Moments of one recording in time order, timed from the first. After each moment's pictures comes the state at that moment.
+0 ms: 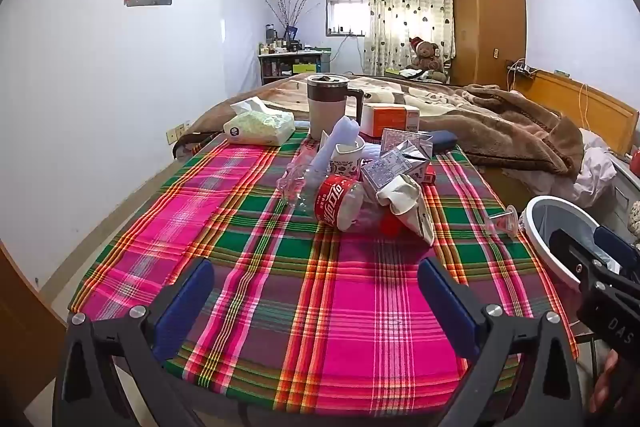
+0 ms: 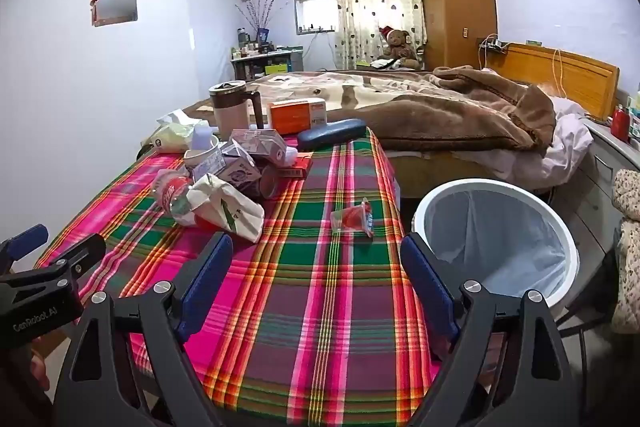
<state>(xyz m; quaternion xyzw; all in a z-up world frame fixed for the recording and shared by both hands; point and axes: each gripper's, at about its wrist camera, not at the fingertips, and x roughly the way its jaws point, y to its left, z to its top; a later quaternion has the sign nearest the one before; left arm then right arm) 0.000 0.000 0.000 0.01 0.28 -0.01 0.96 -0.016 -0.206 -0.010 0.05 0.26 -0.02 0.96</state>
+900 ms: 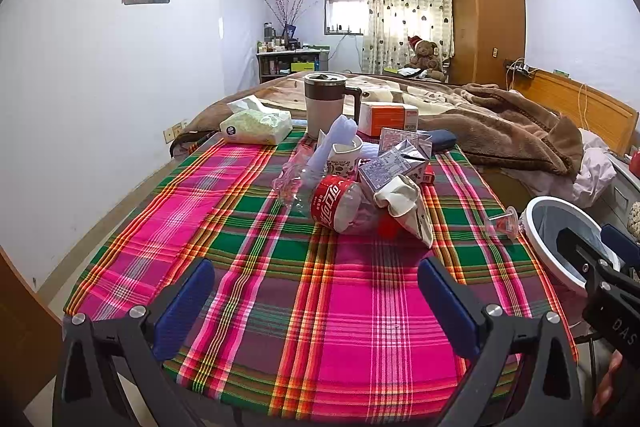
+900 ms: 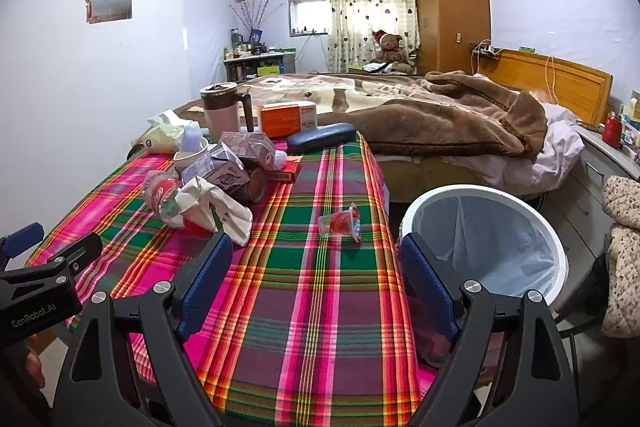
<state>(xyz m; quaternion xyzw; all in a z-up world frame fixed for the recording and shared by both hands) 0.008 -0.005 -0.004 0.01 0.28 -0.01 0.96 -0.016 -0.208 -0.009 0.04 0.26 -0.04 0.96</state>
